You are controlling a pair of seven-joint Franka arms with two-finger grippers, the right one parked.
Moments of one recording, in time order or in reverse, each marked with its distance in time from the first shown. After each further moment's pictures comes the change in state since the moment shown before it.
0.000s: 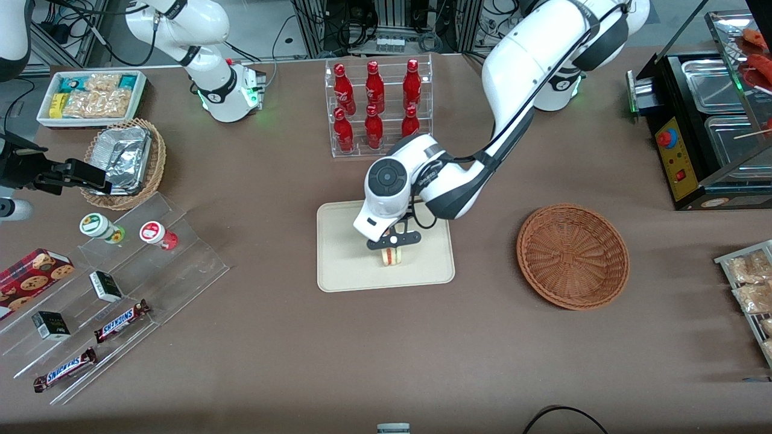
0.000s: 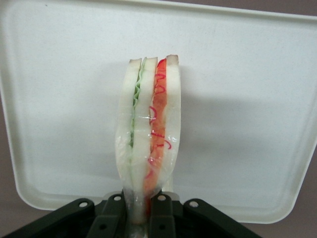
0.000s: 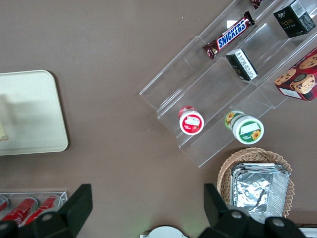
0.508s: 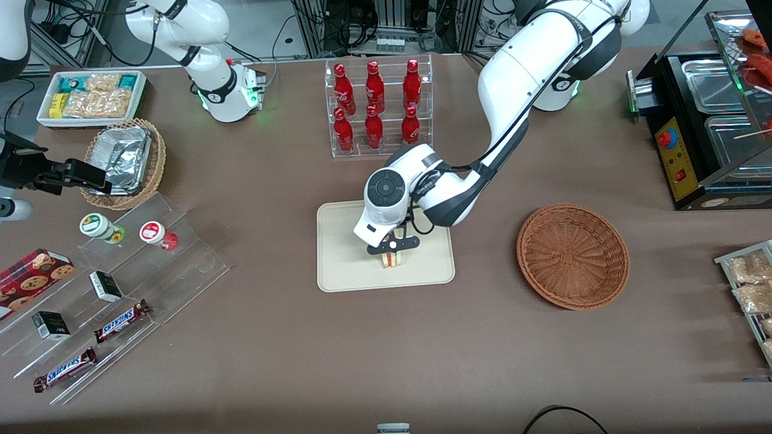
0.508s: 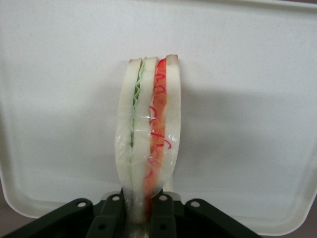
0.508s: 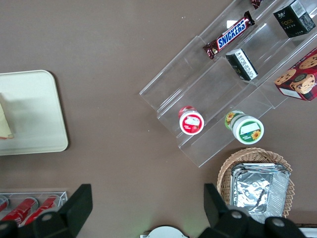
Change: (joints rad) arm -0.001 0.038 0.001 0.018 0.000 0.000 -0.003
